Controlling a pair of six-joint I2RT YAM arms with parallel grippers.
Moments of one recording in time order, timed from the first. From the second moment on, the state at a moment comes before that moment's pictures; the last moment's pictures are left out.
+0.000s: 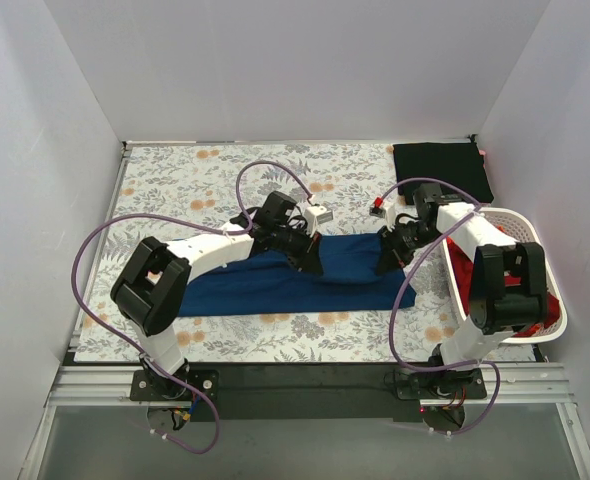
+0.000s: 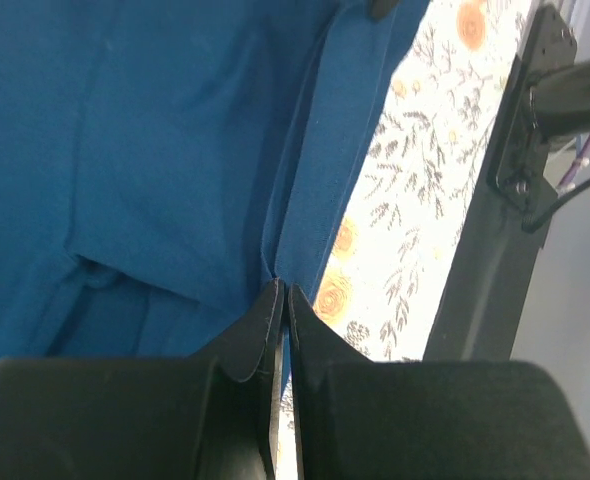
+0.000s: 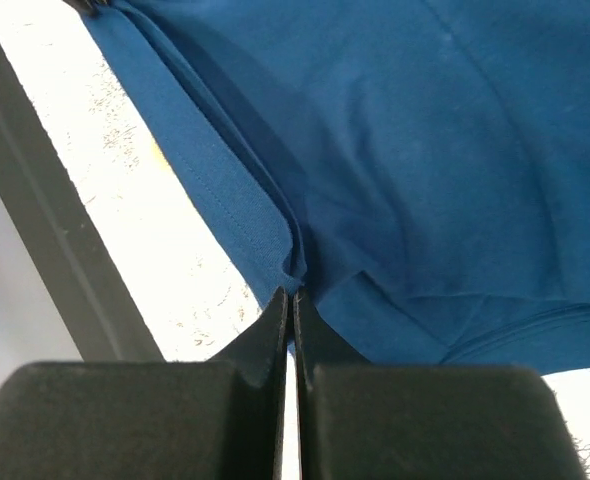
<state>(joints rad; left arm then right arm) -0.68 1.76 1.13 -0.22 0.70 -0.05 0.12 1.63 1.09 -0.95 -0.80 -0.68</state>
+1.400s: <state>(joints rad) -0.62 1.97 1.30 -0.13 0.41 -0.01 0.11 1.91 1.32 -0.77 -0.68 -0.54</state>
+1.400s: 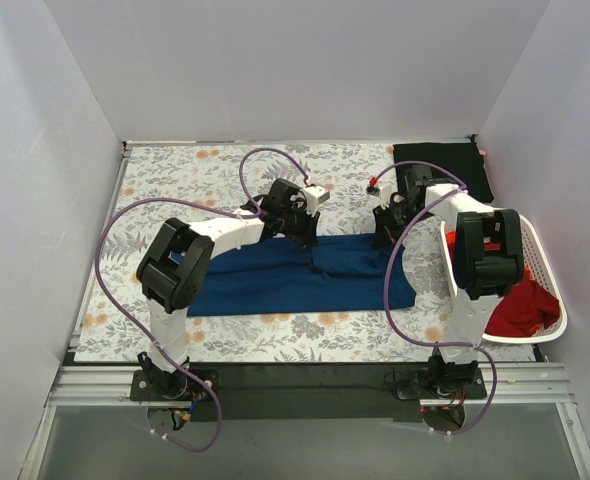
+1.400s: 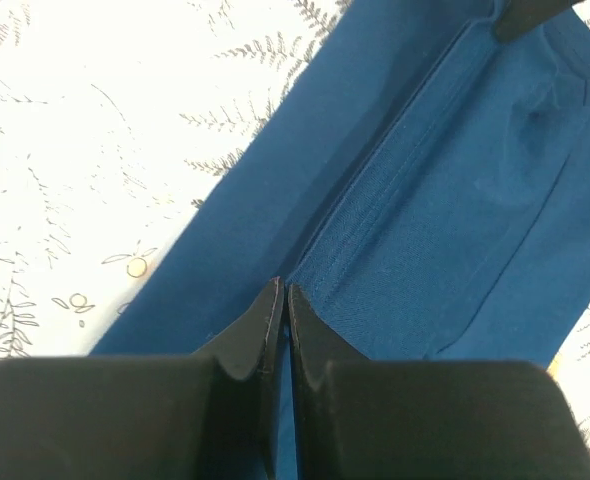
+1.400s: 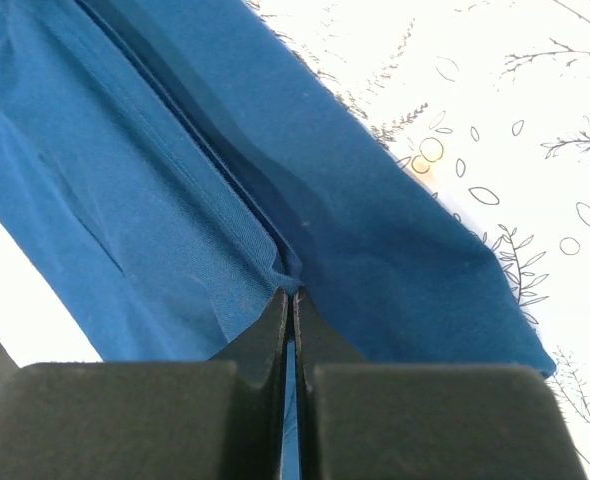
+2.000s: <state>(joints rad) -0.57 1.98 1.38 -0.28 0.38 0.00 0.12 1.88 1.38 -0.77 -0.58 -0.49</state>
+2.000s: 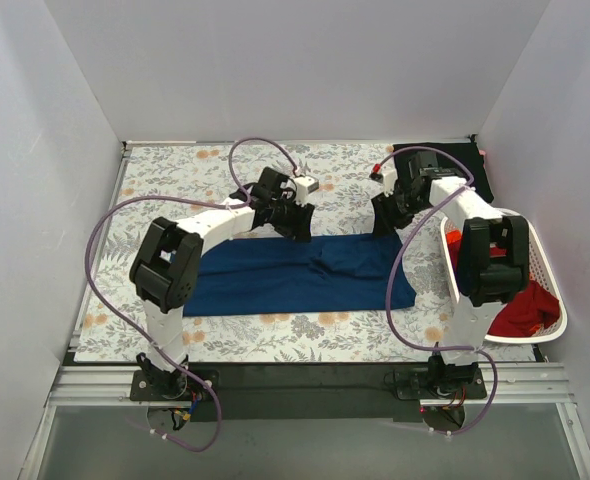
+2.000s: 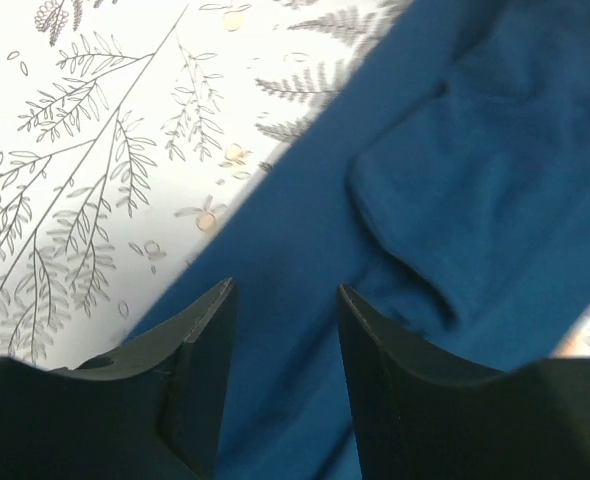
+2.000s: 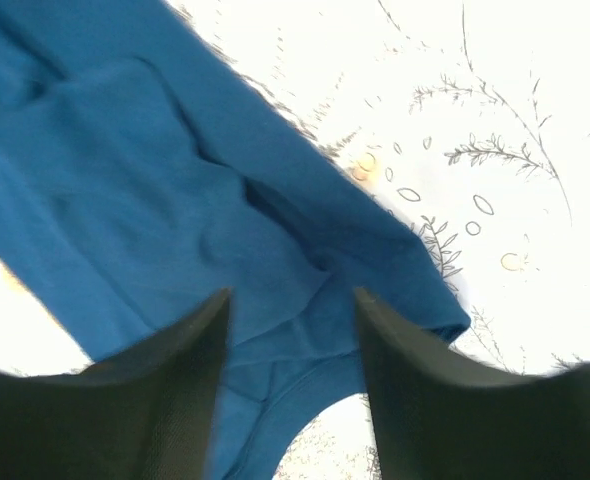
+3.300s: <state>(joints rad) -0.56 1.92 1.23 -0.17 0.81 -0.31 0.21 1.97 1.36 -0.80 -0.59 -0.40</state>
